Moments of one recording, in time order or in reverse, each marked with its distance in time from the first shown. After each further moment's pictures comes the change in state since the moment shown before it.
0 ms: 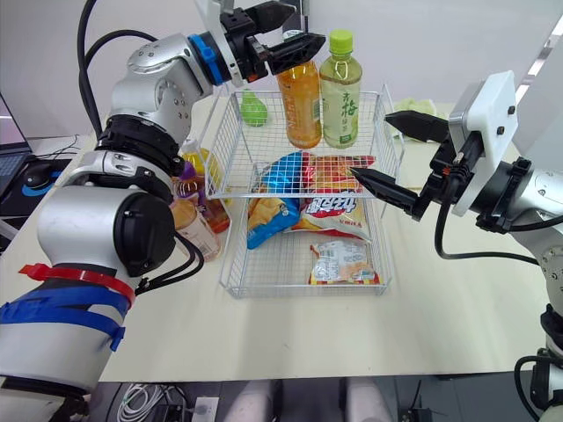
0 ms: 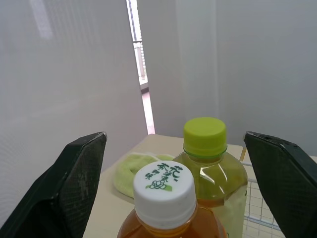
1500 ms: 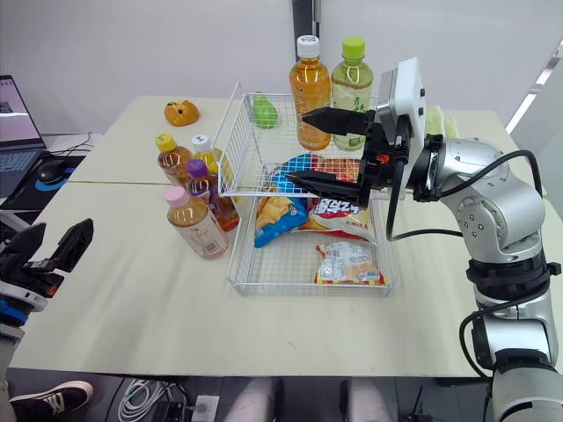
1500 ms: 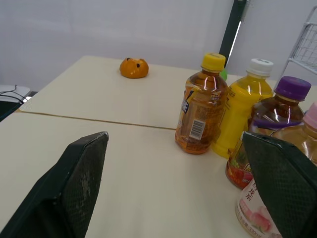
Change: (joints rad) left arm 1.665 0.101 0.717 -1.648 -0.440 0.628 0.542; right arm -0.263 0.252 0.267 0.326 -0.129 -0.183 0.319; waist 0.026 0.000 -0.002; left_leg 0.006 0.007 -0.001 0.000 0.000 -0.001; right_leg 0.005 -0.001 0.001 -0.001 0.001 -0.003
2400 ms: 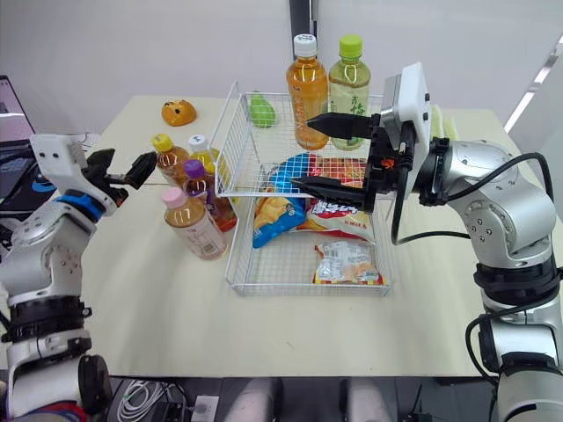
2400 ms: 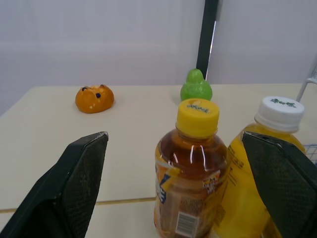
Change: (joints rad) left arm -0.679 0.164 -0.484 0.803 0.269 -0.355 -0.014; right arm 0.026 -0.042 -0.015 -0.056 0.001 0.039 -0.026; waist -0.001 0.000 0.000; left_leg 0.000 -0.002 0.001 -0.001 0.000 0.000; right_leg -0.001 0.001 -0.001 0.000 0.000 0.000
